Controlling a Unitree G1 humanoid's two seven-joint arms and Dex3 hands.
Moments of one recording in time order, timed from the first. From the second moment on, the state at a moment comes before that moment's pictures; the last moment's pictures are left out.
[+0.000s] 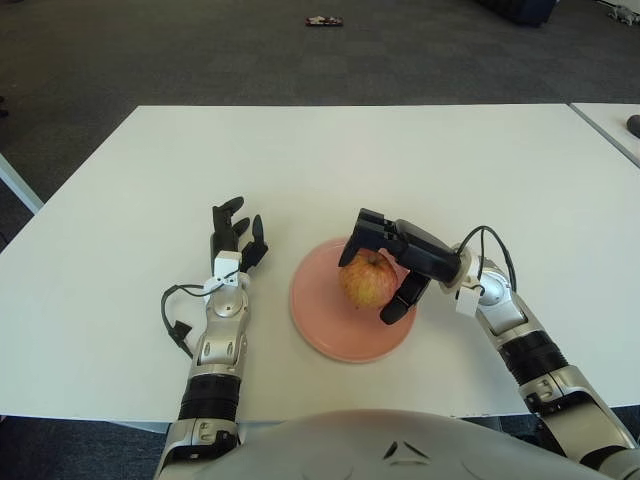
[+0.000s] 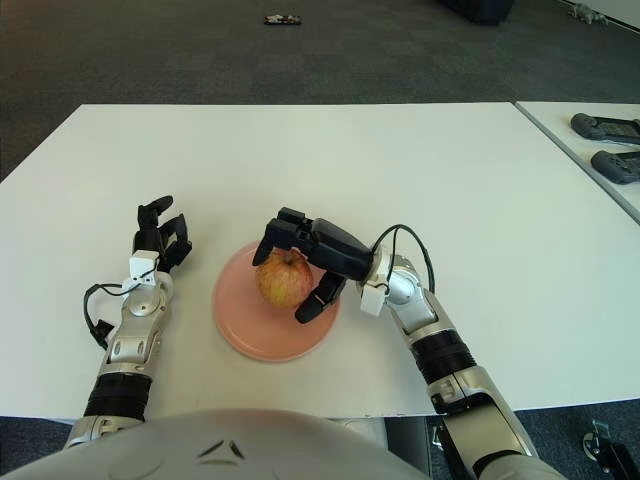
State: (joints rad) left arm 0.01 -0.03 0.08 0.15 0.15 0.02 0.26; right arm -0.22 -0.33 0.30 0.26 -0.19 -1.02 0.43
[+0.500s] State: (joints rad) left arm 0.01 -0.03 0.08 0.15 0.14 0.03 0.26; right arm -0.22 -0.28 0.25 0.32 -0.37 -1.13 0.28
